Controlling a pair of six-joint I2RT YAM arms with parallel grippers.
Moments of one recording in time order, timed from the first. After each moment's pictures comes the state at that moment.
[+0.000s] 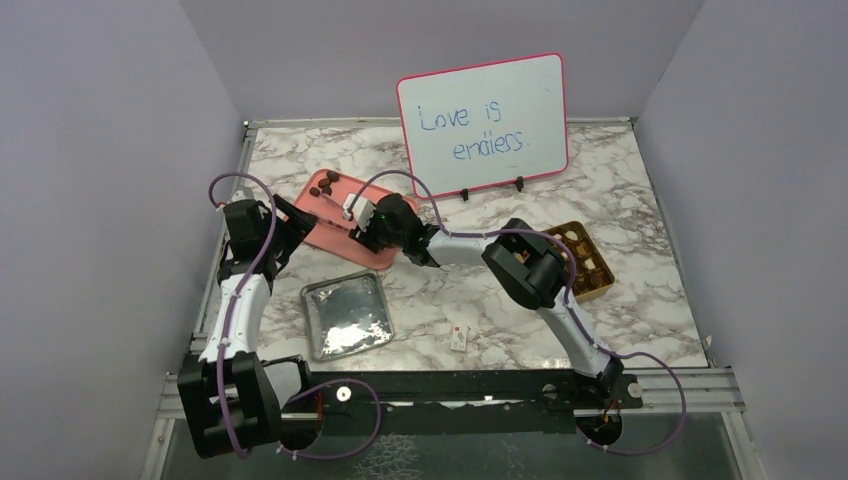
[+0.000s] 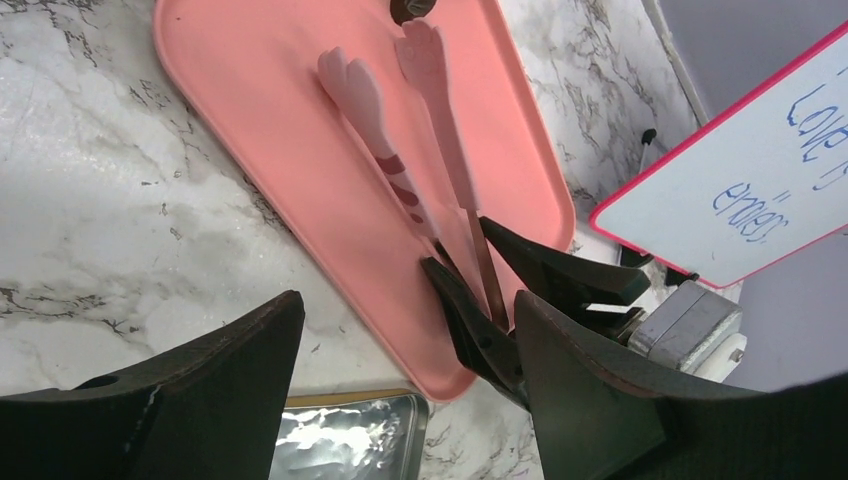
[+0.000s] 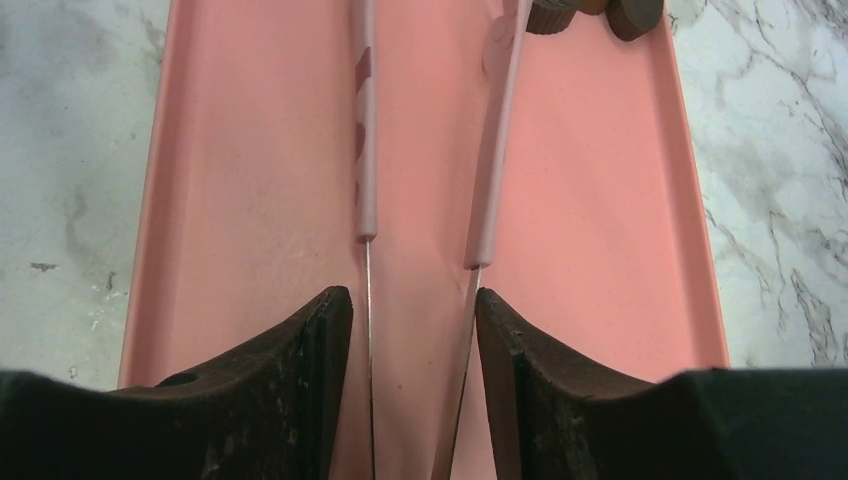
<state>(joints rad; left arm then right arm) 0.21 1.08 0.65 -0.15 0.27 -0.73 0.91 2.36 1.61 0.34 -0.10 -0.37</state>
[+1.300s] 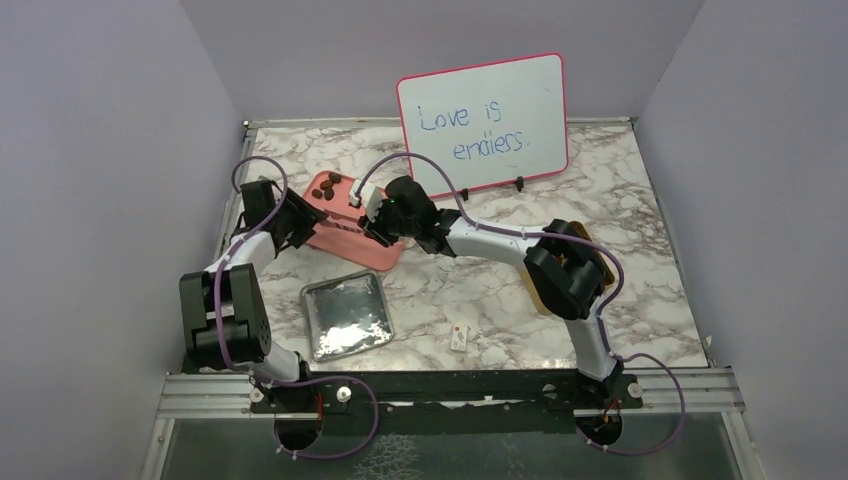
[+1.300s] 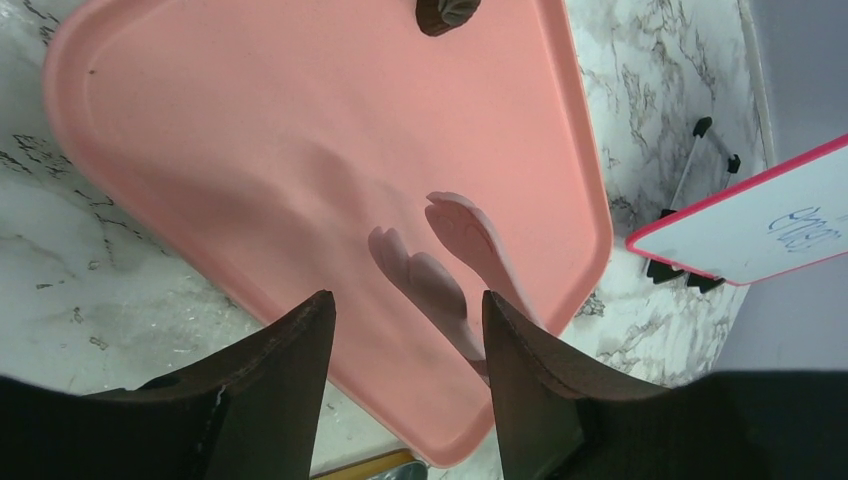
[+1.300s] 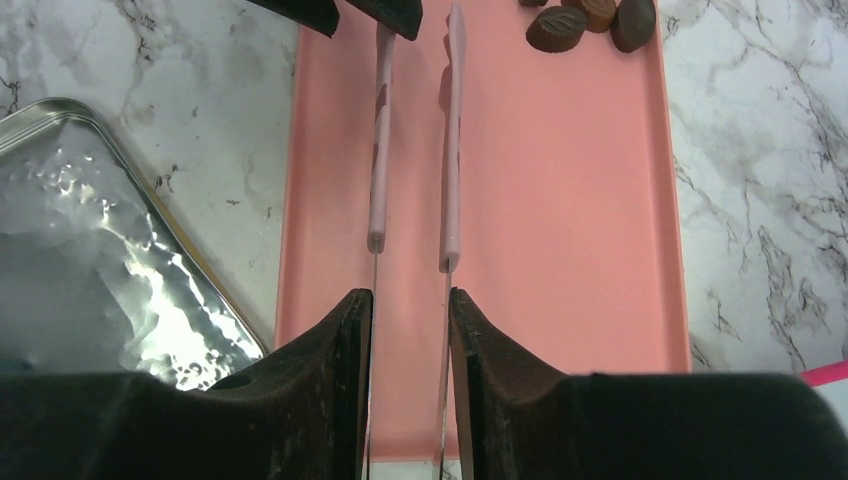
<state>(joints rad) 0.19 1.51 0.80 -0.05 0.34 -0.74 0.90 2.09 1.53 0.09 -0.18 -0.30</state>
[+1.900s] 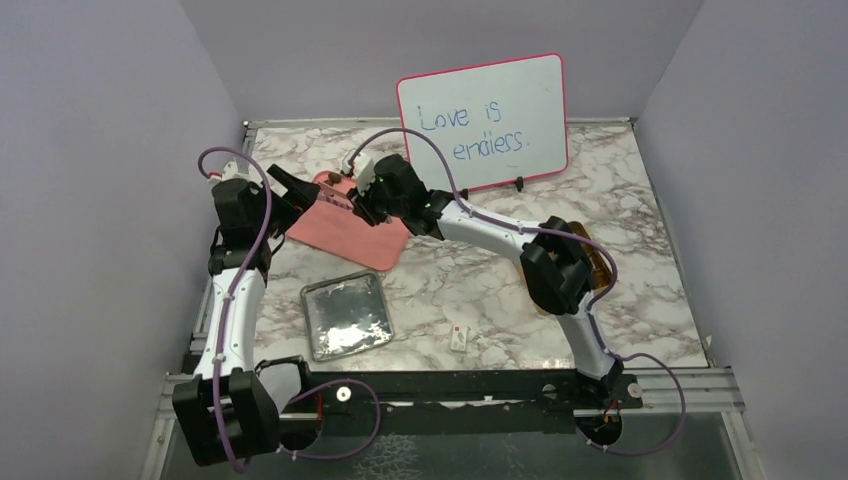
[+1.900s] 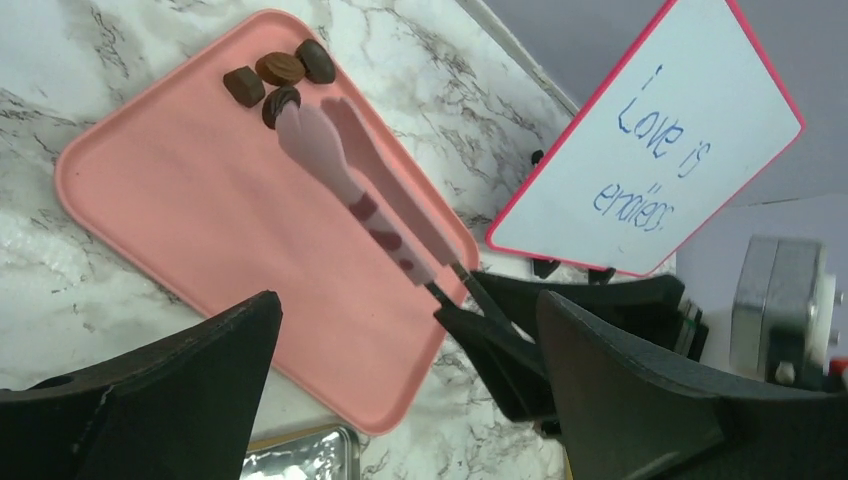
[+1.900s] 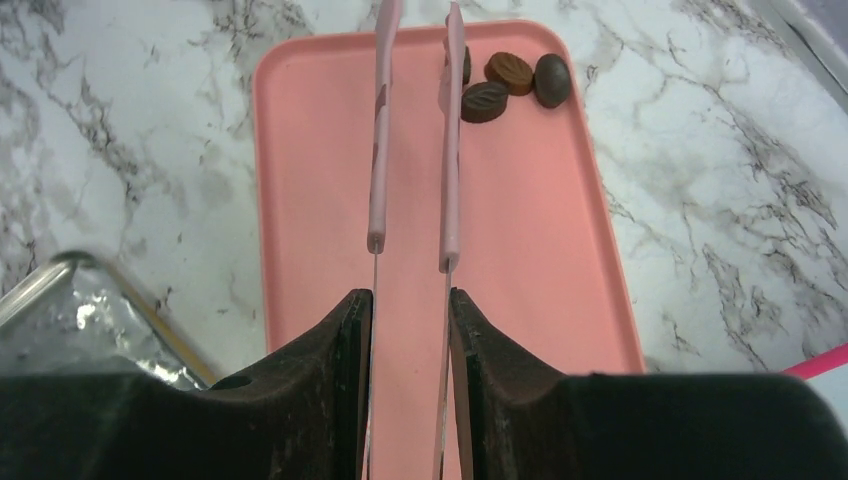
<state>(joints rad) 0.18 1.07 0.82 -0.15 0.31 -0.70 0.90 2.15 1.75 -0.03 -0.12 -0.16</state>
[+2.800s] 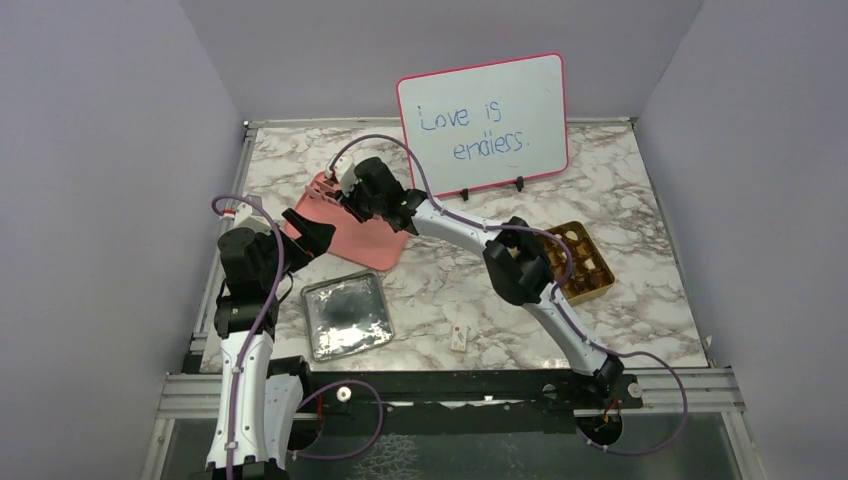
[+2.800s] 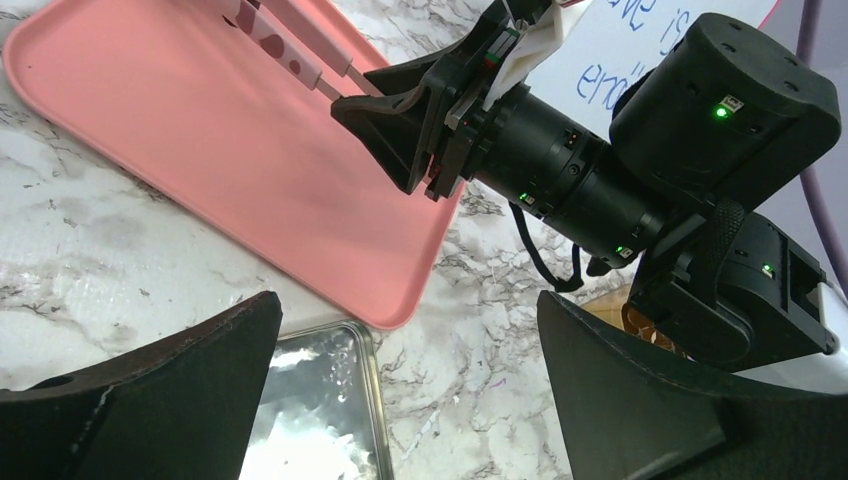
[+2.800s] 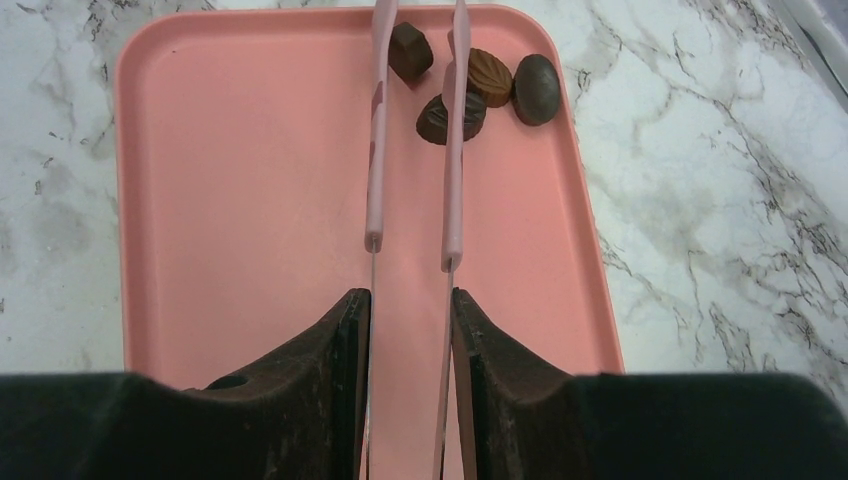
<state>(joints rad) 0.15 0.65 0.57 -0.26 0.39 -0.62 0.89 2.49 2.14 -0.12 -0.05 -0.24</state>
